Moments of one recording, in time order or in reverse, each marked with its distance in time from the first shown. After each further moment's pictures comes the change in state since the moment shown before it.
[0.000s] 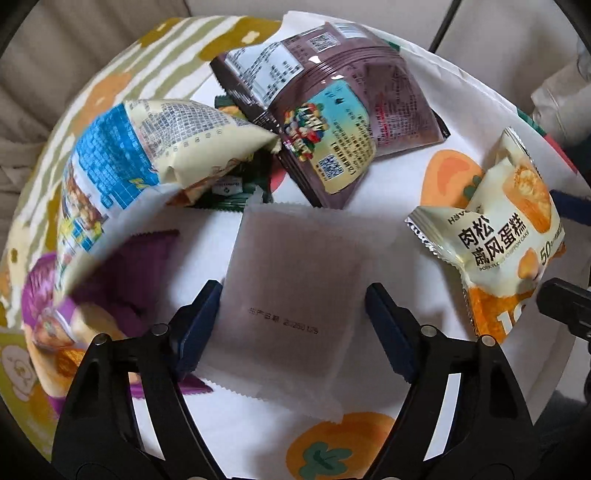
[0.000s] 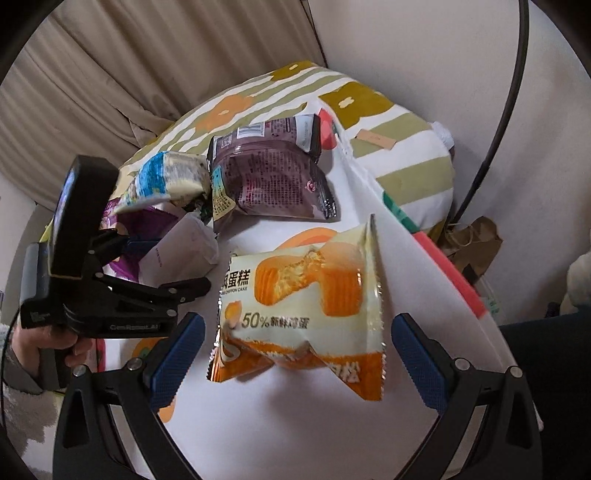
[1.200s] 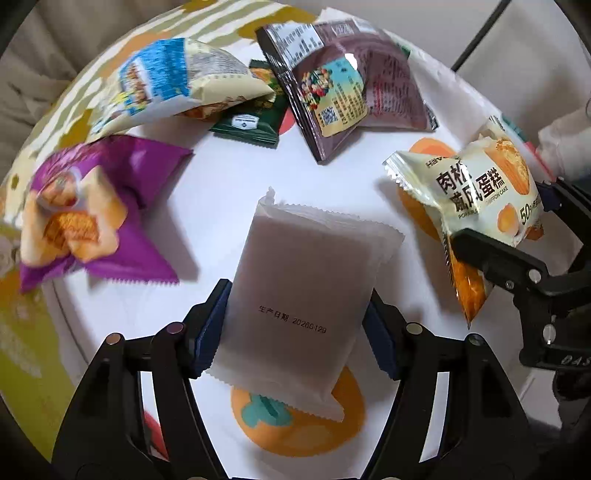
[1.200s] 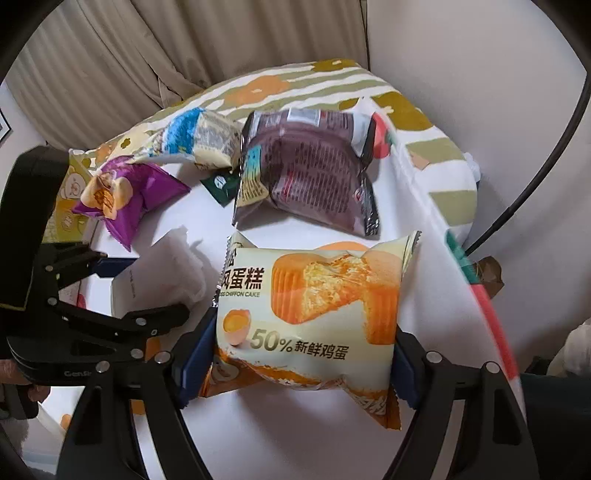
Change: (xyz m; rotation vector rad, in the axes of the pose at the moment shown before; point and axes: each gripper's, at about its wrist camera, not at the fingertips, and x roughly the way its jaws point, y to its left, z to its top) left arm -0.045 -0.017 -0.072 -0.227 0.002 -0.024; right arm 0.014 0.032 0.004 -0.225 0.021 -0.033
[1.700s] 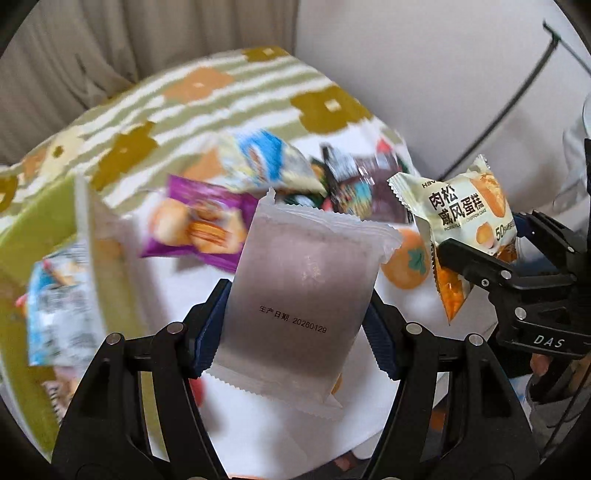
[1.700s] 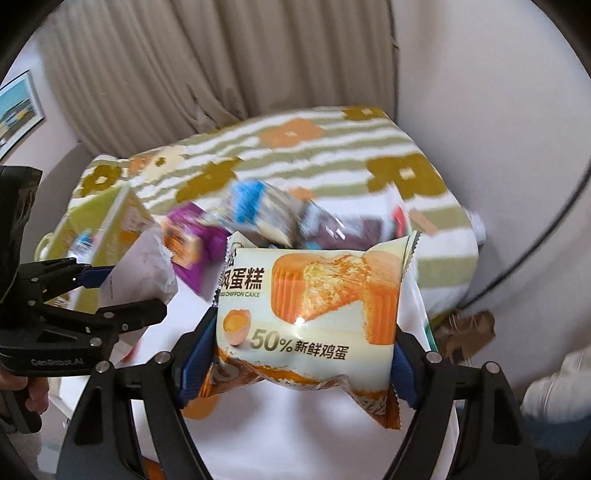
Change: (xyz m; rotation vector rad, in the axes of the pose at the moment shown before) left arm -0.155 0.041 -0.028 -0.219 -0.243 0.014; right arm -0.086 0.045 0.044 -0.128 -0.127 0.055
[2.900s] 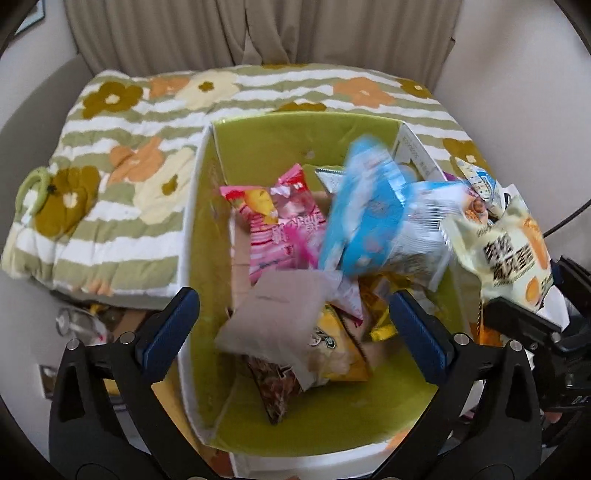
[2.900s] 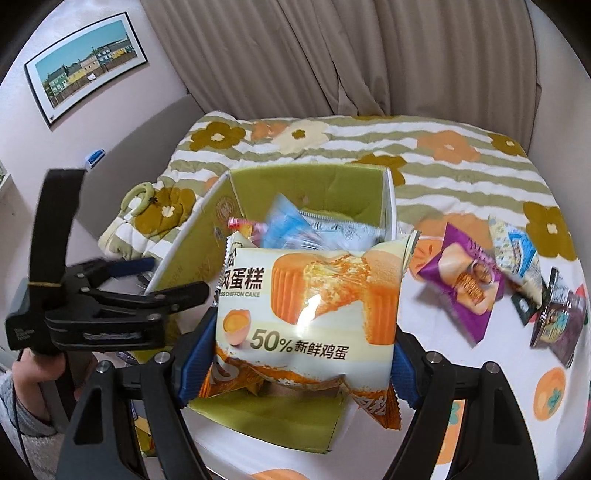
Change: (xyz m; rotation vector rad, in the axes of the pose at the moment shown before) left arm -0.078 0.288 -0.109 -0.338 -0.057 0.223; right arm 0.038 0.282 0.011 -0.219 0.067 0.299
